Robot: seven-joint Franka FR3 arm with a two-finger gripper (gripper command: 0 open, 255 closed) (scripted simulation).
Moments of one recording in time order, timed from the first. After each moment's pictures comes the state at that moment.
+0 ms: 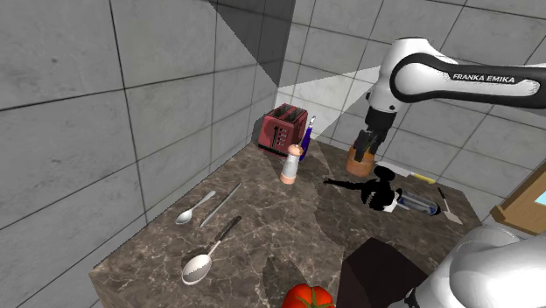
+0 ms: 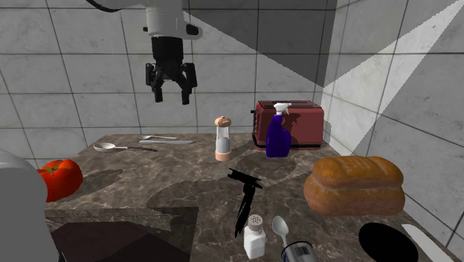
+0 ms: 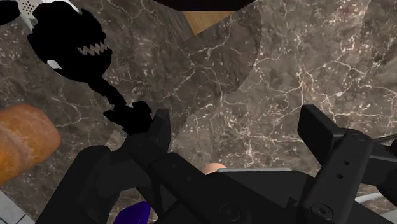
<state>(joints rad) 0.01 -0.55 -0.10 -2.32 -0.09 1.70 -0.09</state>
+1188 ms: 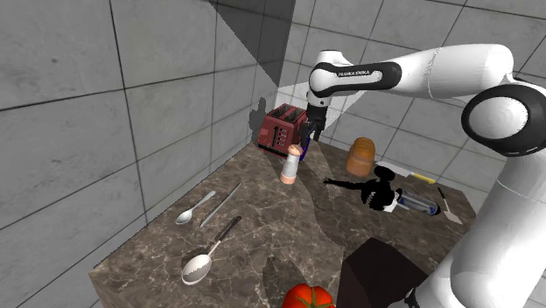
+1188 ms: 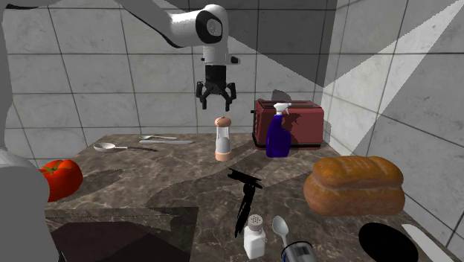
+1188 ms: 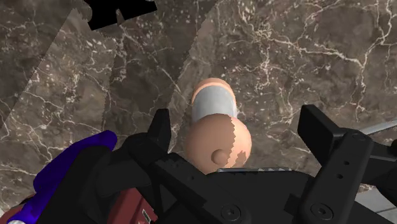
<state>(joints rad) 0.04 0.18 -0.13 -1.73 0.00 1.83 -0.24</state>
